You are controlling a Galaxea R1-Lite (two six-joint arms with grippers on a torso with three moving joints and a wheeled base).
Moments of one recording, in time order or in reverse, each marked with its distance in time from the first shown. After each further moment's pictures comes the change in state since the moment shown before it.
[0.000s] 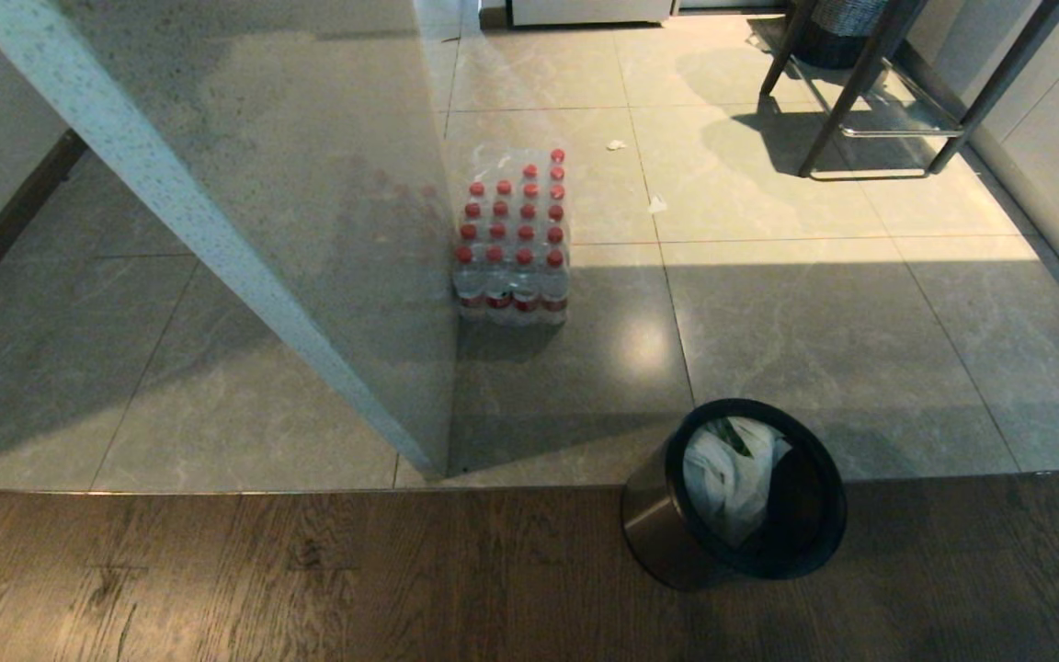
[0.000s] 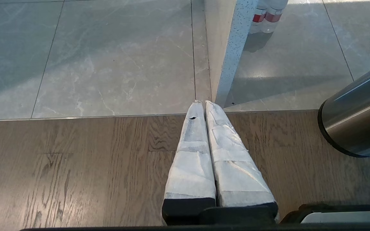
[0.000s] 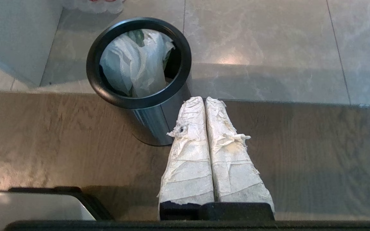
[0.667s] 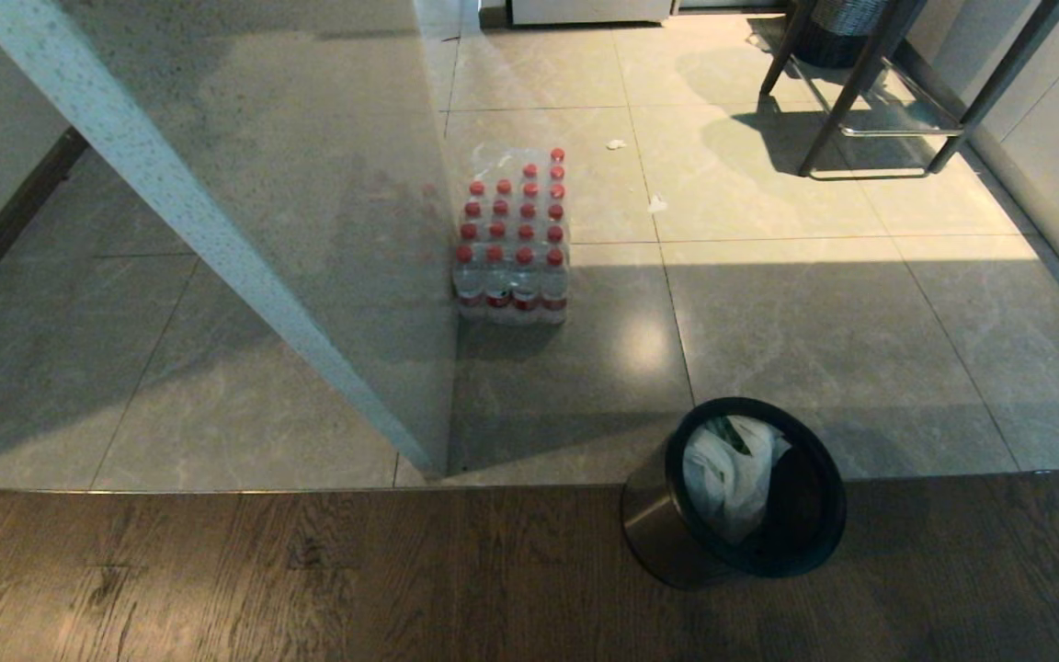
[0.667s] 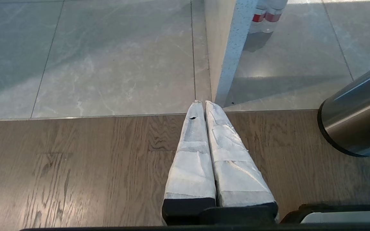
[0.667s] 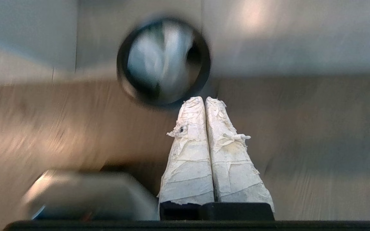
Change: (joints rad) left arm 0.000 0.000 0.000 0.000 0.000 0.000; right arm 0.011 0.464 -0.477 0.214 0.048 0.135
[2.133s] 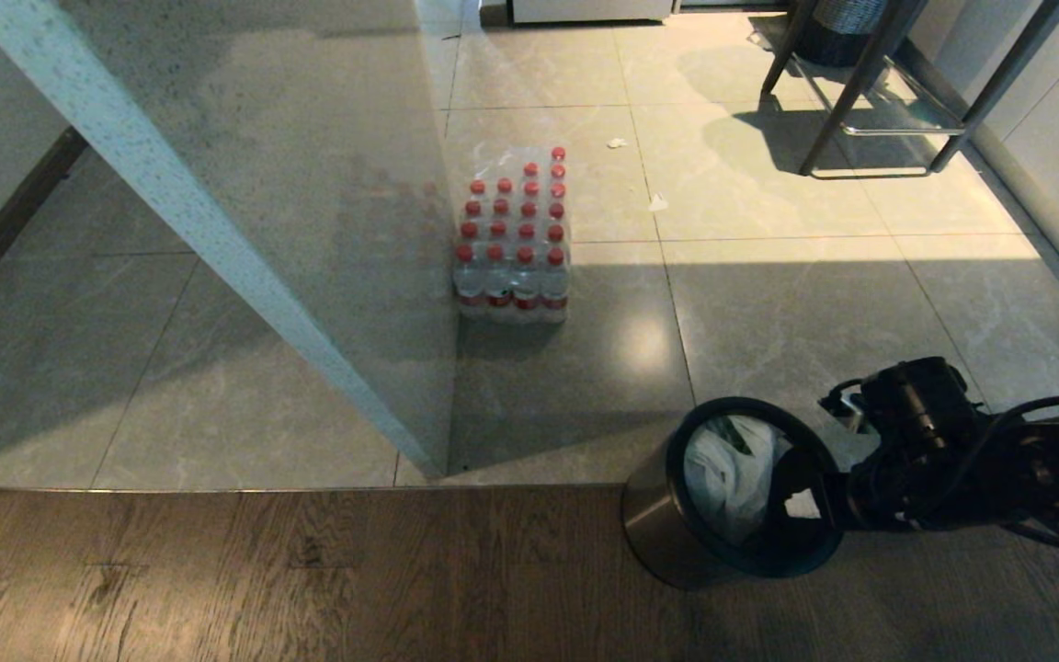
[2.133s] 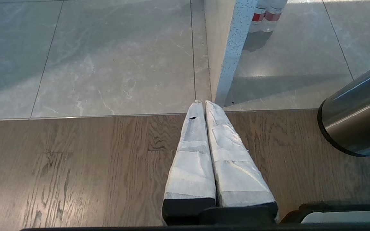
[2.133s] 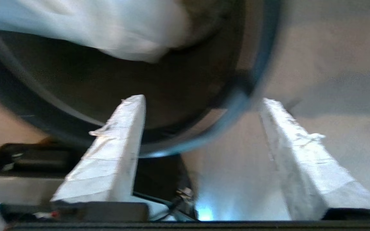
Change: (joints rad) left arm 0.000 0.000 0.000 0.000 0.000 0.000; right arm 0.127 1.395 -0.229 -0.447 -0.094 0.056
